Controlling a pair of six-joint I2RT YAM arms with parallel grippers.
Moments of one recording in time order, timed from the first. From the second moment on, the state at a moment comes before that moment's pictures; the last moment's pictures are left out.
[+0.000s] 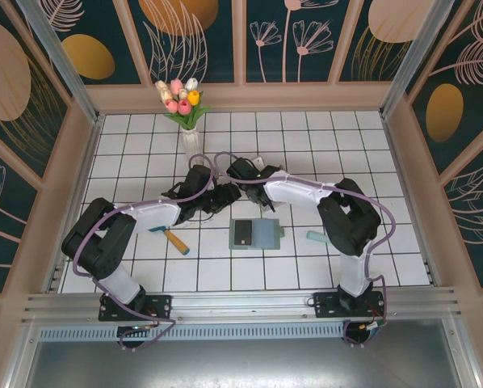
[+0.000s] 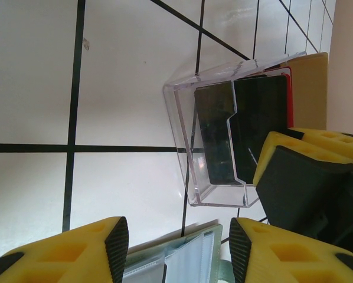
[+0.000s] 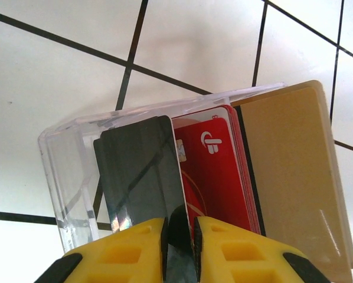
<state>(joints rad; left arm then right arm) -0.59 1.65 0.79 0.15 0.33 -1.04 0.81 1.91 1.34 -0.68 0.61 0.34</state>
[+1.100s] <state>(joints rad) -0.52 1.55 0.69 0.44 0.50 -1.15 0.57 1.29 1.04 -0.42 -0.16 0.51</state>
